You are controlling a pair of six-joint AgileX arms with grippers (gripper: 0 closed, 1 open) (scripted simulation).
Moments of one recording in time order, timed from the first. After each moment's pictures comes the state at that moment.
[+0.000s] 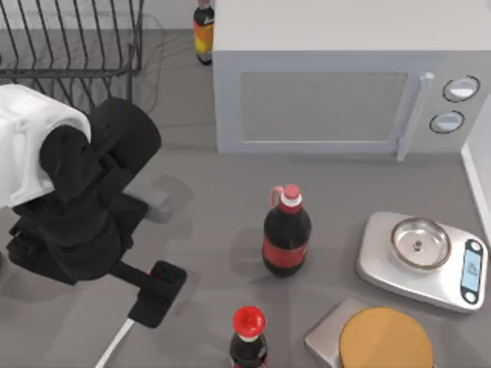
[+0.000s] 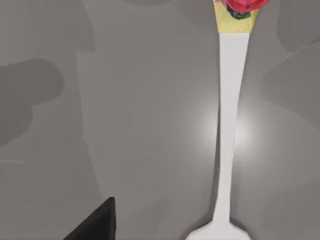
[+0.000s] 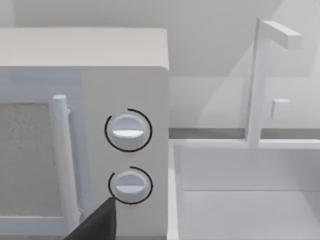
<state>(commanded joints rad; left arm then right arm) -0.55 1.50 0.97 -1.03 0.00 -0.09 0.00 0.00 0.00 0.00 0.00 0.00</state>
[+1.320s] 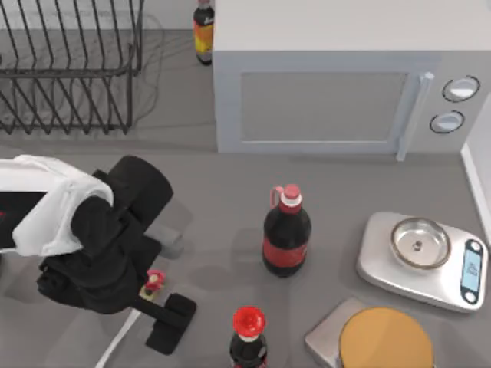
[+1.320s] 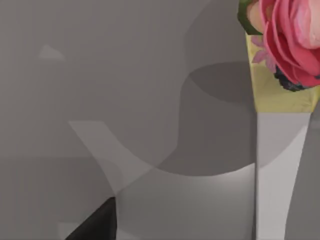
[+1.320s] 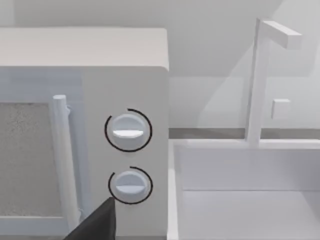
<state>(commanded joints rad) -0.55 1.72 0.74 -0.59 0.00 -0.08 0.00 0.00 0.00 0.00 0.00 0.00</state>
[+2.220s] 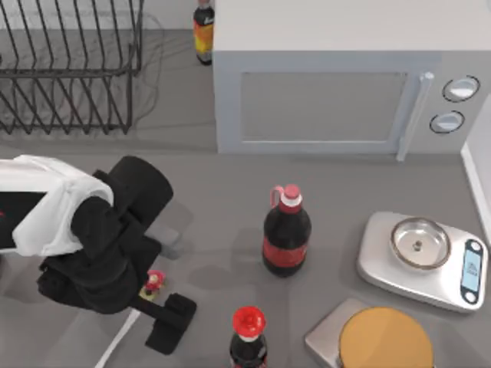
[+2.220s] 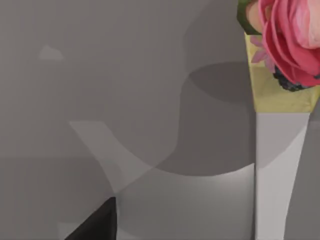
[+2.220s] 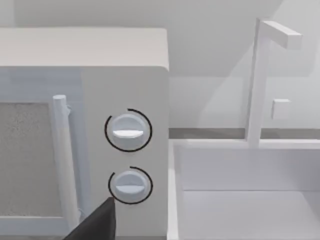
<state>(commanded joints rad) -0.55 1.65 0.77 -0.65 0.00 -0.09 0.00 0.00 0.00 0.00 0.00 0.00</state>
